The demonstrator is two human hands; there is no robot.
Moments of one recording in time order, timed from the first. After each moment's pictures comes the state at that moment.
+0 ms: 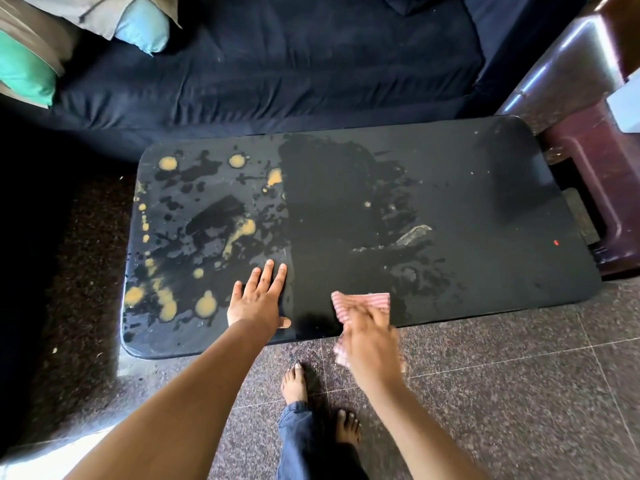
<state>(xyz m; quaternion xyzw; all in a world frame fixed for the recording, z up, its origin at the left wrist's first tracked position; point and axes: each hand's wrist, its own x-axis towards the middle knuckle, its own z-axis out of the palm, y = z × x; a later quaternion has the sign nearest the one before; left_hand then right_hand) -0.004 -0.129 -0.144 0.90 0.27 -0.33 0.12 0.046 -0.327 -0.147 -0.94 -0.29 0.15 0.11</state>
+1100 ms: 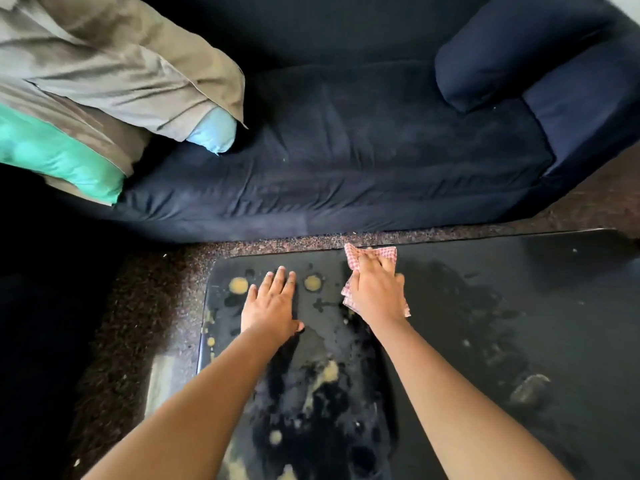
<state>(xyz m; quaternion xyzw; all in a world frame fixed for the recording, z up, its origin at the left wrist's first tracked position) 0.111 0.120 -0.128 0.93 0.28 -0.23 0.10 0.241 -0.014 -0.147 -0.95 -0.29 0.09 0.10</state>
